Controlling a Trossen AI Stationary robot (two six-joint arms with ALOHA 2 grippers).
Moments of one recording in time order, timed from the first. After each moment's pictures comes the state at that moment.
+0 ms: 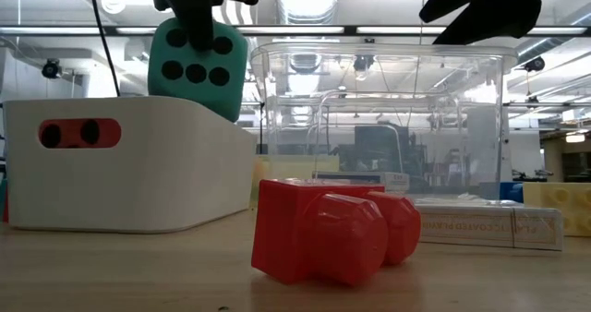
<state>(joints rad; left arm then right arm) -0.20 1.66 1.39 -0.99 0.00 -0.47 0.64 1.44 1.00 -0.58 0.84 1.00</state>
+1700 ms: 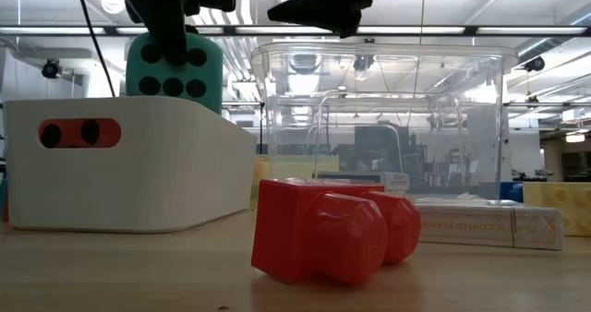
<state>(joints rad) -0.22 1.55 1.23 -0.92 -0.05 -0.47 0.32 1.68 1.00 0.43 0.41 0.06</state>
